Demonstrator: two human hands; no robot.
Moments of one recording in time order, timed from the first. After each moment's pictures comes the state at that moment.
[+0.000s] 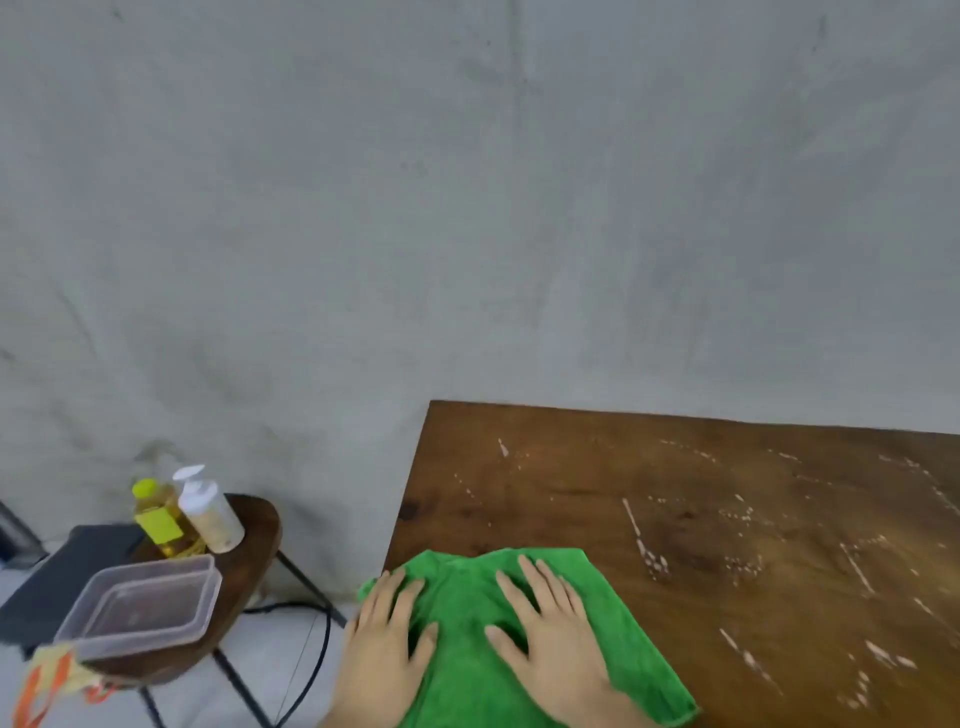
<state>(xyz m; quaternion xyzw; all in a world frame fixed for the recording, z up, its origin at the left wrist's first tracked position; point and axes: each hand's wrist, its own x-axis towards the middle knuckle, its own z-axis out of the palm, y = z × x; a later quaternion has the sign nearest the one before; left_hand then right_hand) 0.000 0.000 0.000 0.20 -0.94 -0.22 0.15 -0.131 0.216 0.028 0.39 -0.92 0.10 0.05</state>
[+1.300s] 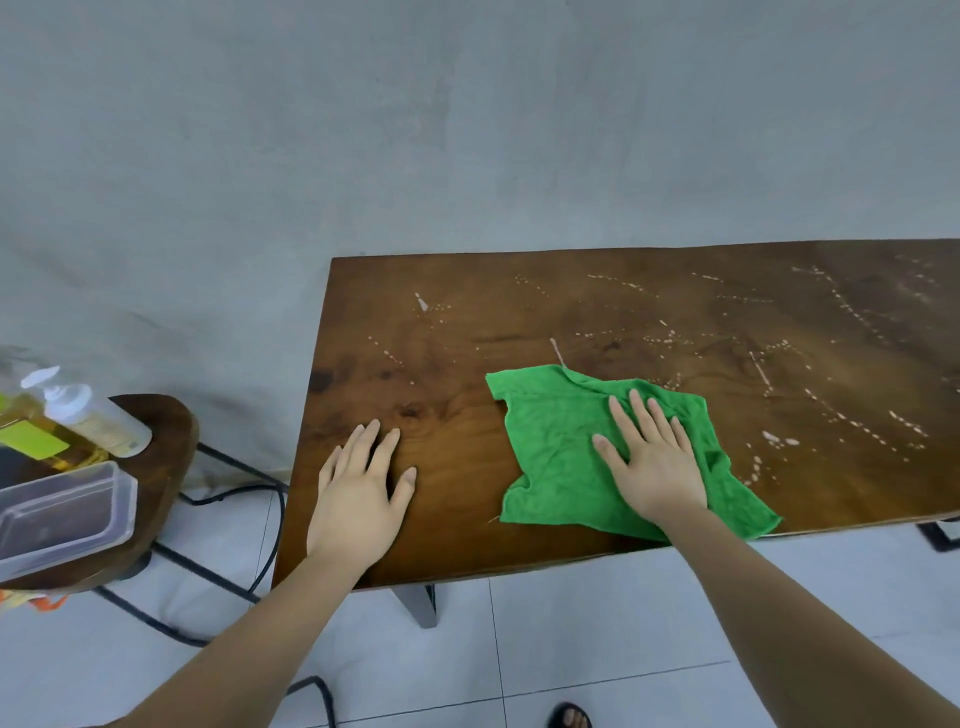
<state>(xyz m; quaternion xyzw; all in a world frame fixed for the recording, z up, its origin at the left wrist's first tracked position) -0.034 0.033 -0.002 0.17 -0.98 -0.12 0.04 -0.205 0.408 0.011 0.16 -0.98 0.07 -0.04</state>
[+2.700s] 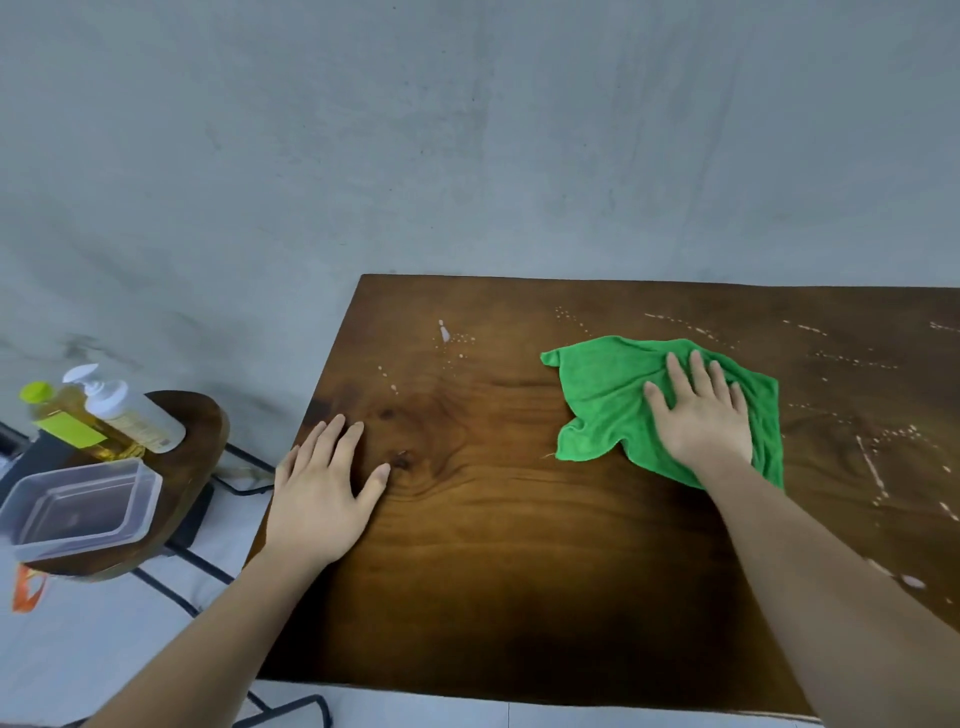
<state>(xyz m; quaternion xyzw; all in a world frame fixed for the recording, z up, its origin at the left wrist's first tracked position) -0.099 -0.002 0.005 0.27 -0.96 -0.07 0.05 -0.406 0.373 0.016 0.13 -0.99 0.07 -0.05</state>
